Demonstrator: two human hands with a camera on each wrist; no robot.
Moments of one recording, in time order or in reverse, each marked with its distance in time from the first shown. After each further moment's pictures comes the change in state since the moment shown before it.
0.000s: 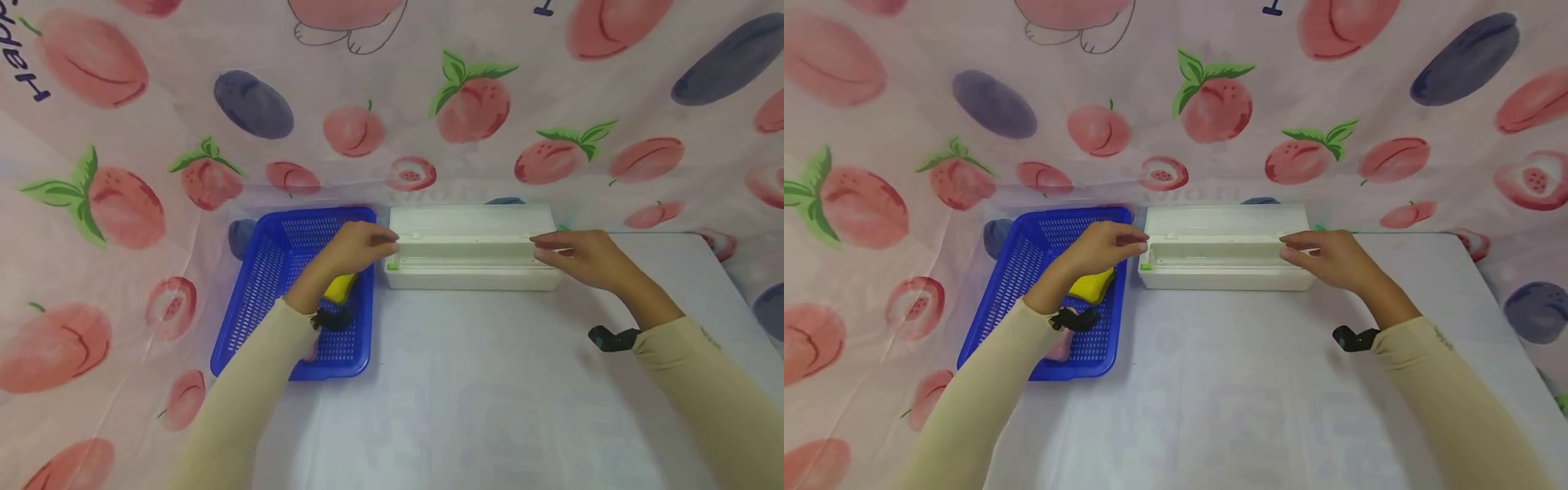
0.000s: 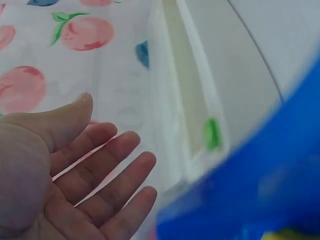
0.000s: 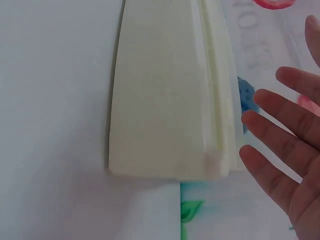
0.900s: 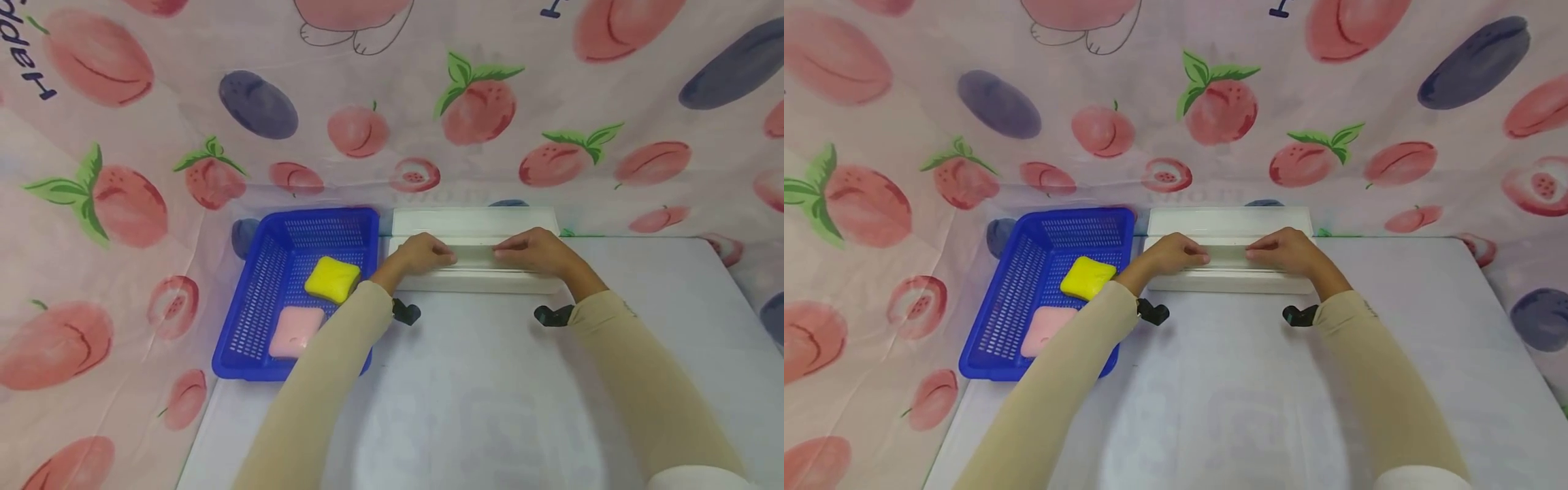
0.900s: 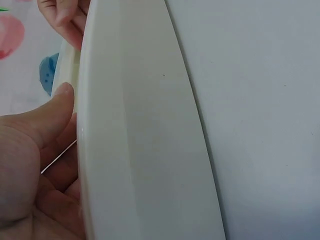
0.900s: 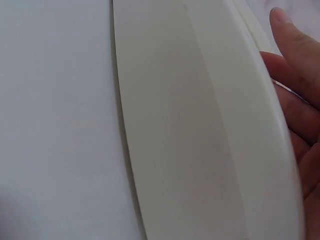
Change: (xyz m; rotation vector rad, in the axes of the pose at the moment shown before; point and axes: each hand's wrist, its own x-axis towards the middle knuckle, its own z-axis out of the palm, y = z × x) left_hand 0.087 0.011 0.092 -0.126 -0.176 -0.183; right_hand 0.076 0.011 0.054 0.181 -0.173 0.116
